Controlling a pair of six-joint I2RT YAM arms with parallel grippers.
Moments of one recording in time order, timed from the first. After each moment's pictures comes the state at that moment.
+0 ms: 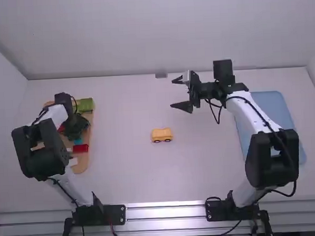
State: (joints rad) left arm 0.36 1.91 1.23 -0.73 -0.02 -0.67; right arm 0.13 1.72 1.30 -0.37 -1.22 -0.91
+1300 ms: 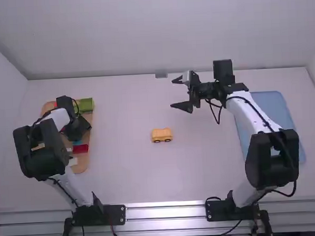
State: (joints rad) left arm 0.36 1.91 1.16 -0.62 0.00 -0.48; right arm 0.13 1.72 1.30 -0.37 -1.21 -0.92
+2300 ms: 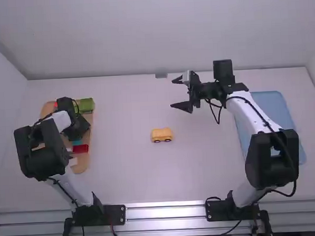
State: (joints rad) left arm 0.36 1.91 1.11 -0.48 -0.04 -0.44; right arm 0.13 1.72 1.30 -0.37 -1.21 -0.92
